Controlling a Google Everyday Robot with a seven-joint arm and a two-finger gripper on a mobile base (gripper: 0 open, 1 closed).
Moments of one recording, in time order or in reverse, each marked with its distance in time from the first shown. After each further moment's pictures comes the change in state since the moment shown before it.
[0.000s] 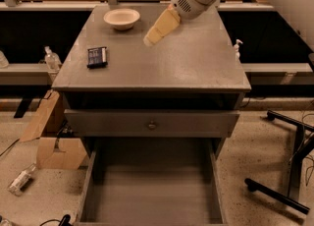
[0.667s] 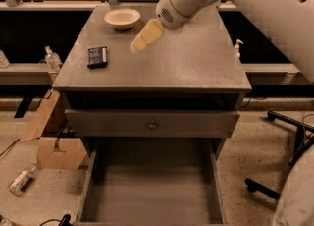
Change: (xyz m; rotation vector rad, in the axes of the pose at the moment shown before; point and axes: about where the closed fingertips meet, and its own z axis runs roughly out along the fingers) arm -0.008 0.018 0.047 -0.048 0.003 0.055
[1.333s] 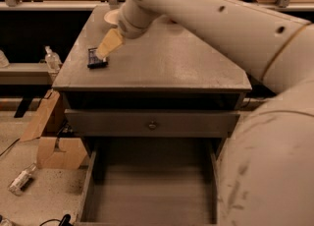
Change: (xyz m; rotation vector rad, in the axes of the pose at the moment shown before) arm -0.048 0.039 0.082 0.062 0.027 0.081
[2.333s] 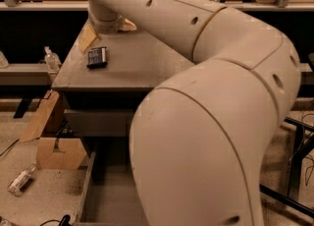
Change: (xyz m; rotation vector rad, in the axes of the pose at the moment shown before) arm -0.040 0.021 0.046 0.161 0.188 0.158
